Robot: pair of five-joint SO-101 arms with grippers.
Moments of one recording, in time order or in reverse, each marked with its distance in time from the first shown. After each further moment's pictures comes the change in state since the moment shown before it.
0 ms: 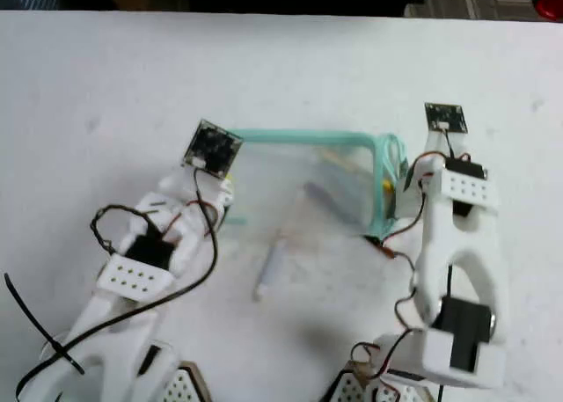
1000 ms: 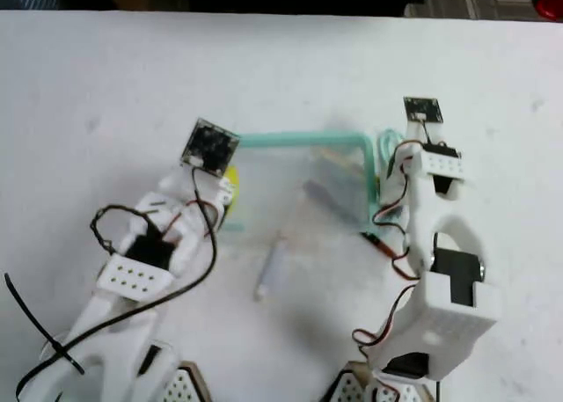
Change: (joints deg) left arm 0.0 0.0 0.0 -0.4 2.2; right arm -4.6 16.2 -9.5 -5.8 -2.3
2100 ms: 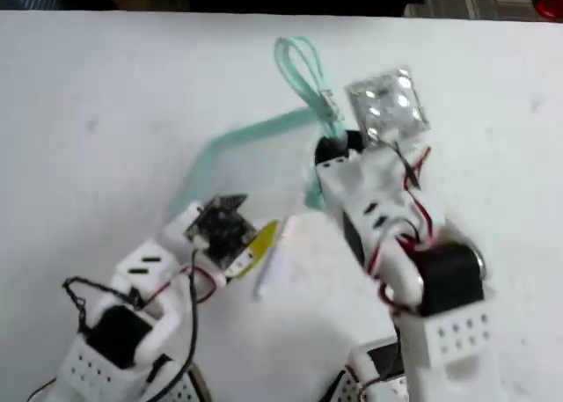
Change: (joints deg) left arm 15.6 -40.8 2.4 29.5 -6.4; right arm -27.7 -64.5 -2.5 18.7 -4.3
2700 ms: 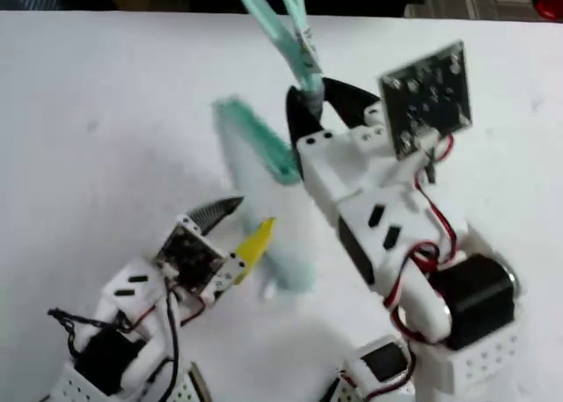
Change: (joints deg) left arm 0.9 -15.0 4.7 1.0 5.6; right arm -8.8 10.6 -25.8 0.4 -3.4
